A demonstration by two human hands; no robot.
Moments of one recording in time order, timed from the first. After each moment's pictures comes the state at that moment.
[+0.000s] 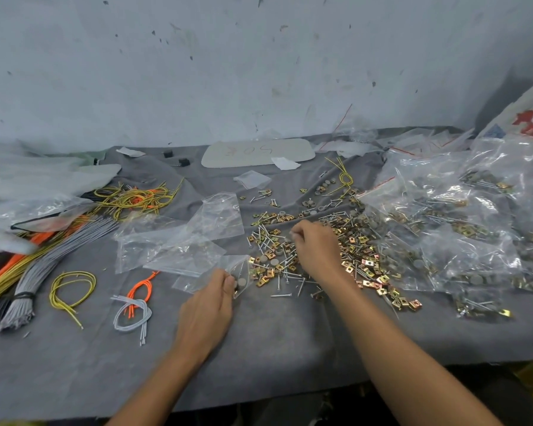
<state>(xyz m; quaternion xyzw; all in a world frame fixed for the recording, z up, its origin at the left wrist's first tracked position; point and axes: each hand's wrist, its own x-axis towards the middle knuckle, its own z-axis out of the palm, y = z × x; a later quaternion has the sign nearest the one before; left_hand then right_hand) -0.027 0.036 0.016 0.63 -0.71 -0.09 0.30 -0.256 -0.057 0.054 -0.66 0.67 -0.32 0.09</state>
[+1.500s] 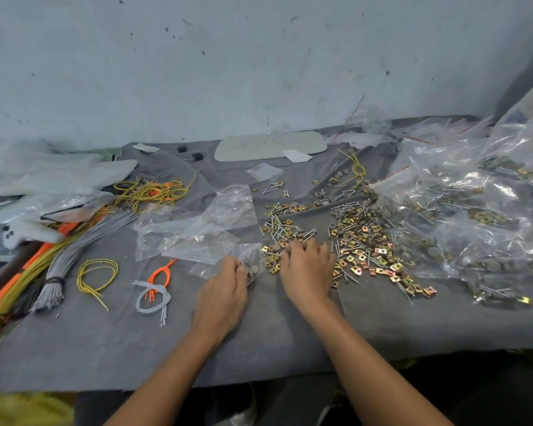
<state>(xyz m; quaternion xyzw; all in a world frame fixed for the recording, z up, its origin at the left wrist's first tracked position) -0.033 0.044 0.026 0.65 -0.68 -0.12 0.31 -0.195 0.001 0.020 -0.63 0.73 -0.27 0.00</state>
